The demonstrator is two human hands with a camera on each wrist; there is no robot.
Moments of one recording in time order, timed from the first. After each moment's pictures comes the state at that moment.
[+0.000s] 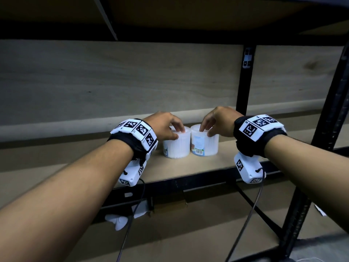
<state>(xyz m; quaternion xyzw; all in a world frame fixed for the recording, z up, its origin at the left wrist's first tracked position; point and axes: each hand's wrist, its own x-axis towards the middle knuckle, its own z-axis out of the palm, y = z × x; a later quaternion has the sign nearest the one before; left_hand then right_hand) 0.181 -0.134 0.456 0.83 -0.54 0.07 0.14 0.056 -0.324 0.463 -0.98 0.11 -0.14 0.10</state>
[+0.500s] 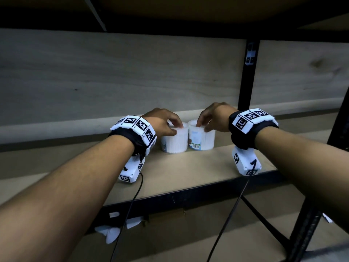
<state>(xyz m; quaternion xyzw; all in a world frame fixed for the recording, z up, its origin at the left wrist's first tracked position) 0.238 -0.173 0.450 0.83 -0.52 0.08 0.17 0.121 -0.364 0.460 -0.98 0.12 -0.13 0.07</state>
